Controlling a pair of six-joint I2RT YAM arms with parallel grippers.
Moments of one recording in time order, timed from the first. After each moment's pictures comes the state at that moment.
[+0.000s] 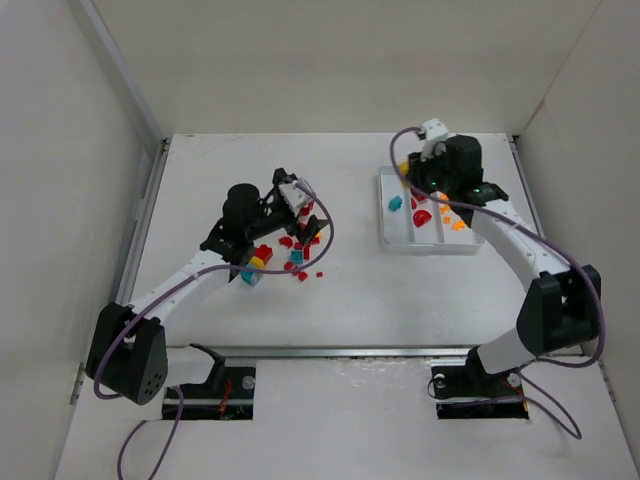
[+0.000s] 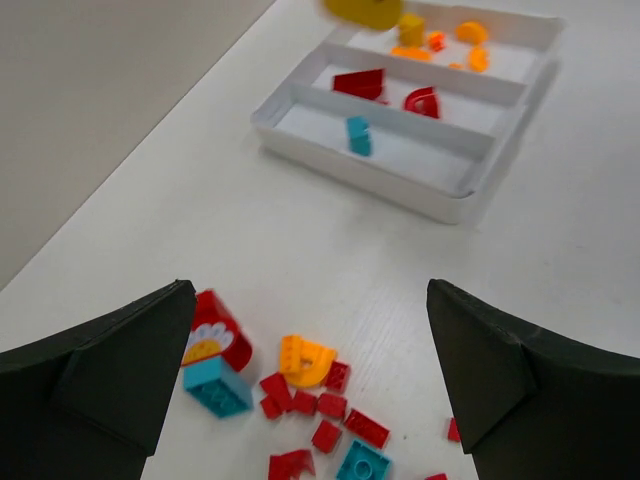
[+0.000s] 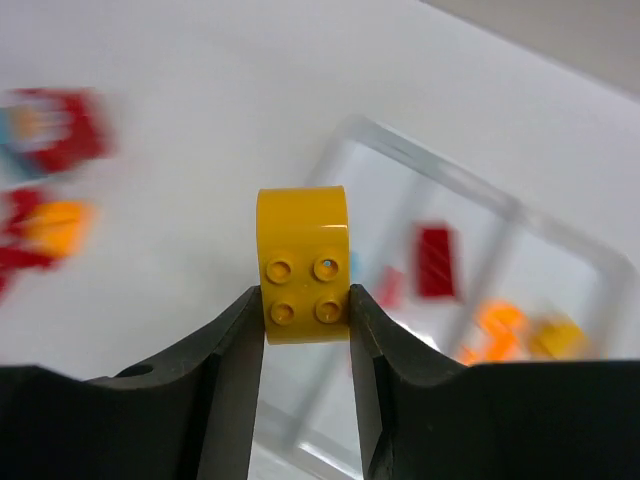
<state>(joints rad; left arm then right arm) -0.45 1.26 0.81 0.29 0.58 0.31 0.31 1.48 1.24 -0.18 -0.27 -0.17</state>
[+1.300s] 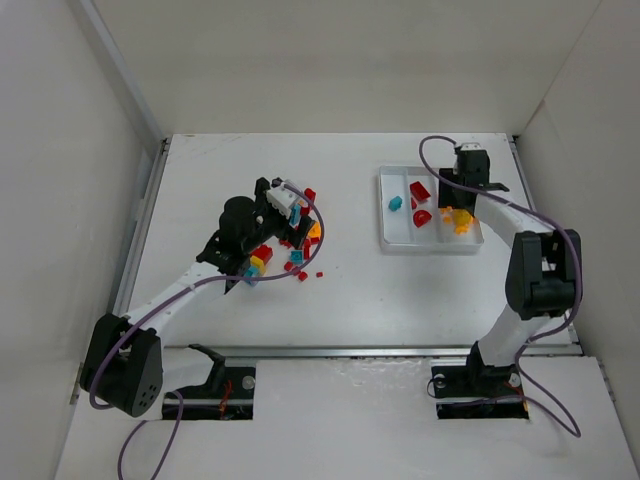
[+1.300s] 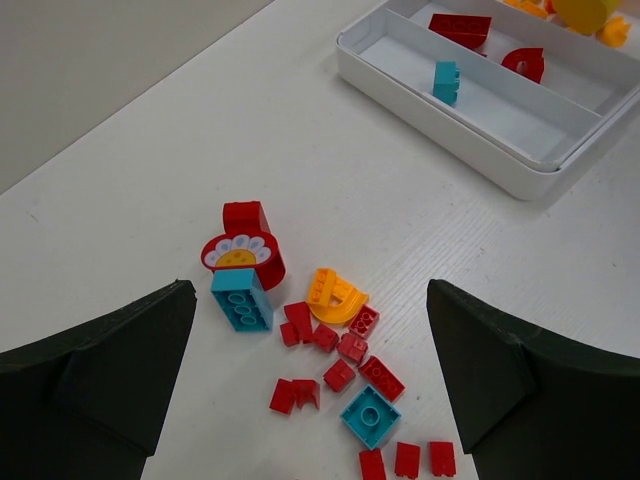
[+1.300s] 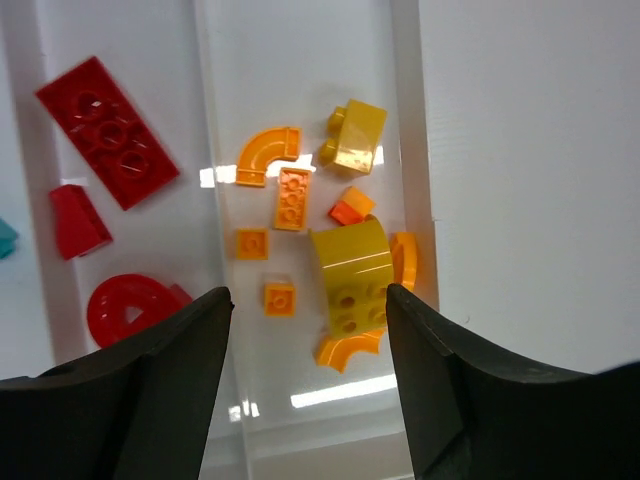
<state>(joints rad) -0.45 1.20 0.69 0.30 0.26 0.20 0.05 1.75 1.21 -0.26 0.24 0.02</state>
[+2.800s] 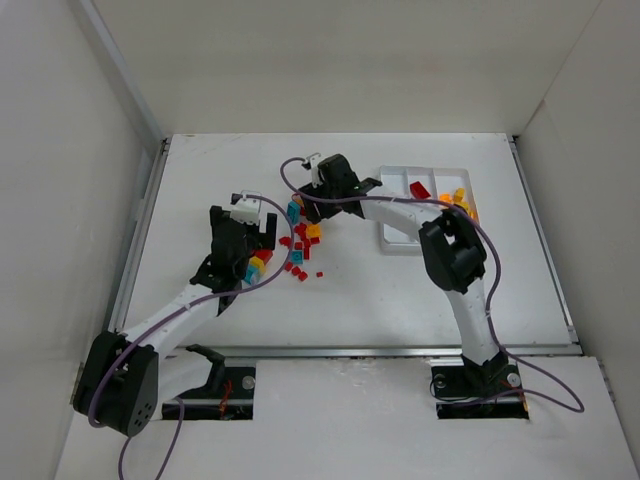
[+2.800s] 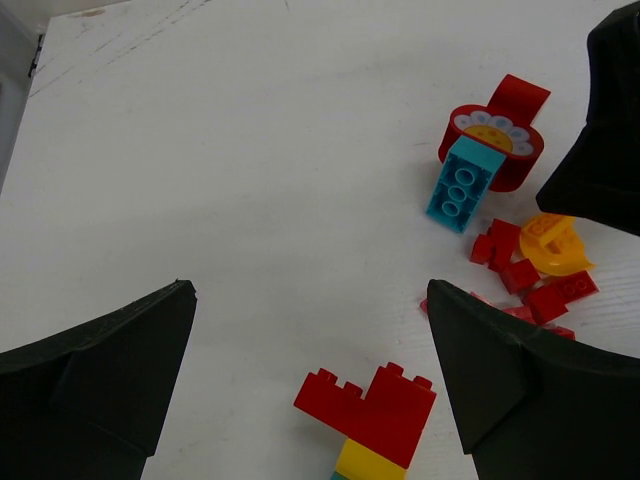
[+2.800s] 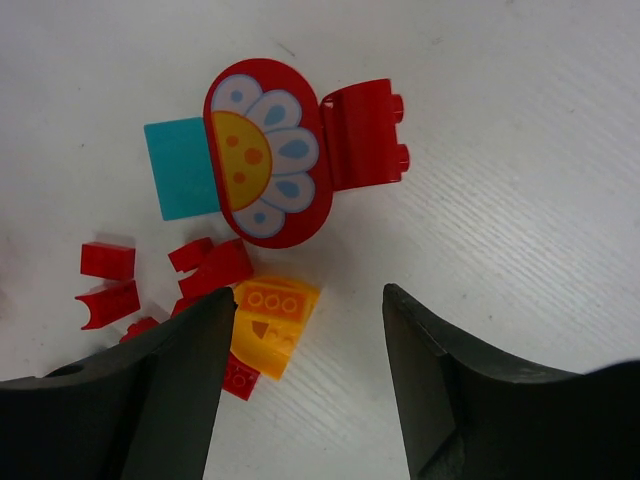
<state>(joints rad) -0.40 1.09 0.47 0.36 -0.34 0.05 0.66 2.21 1.78 -0.31 -0.08 0.07</state>
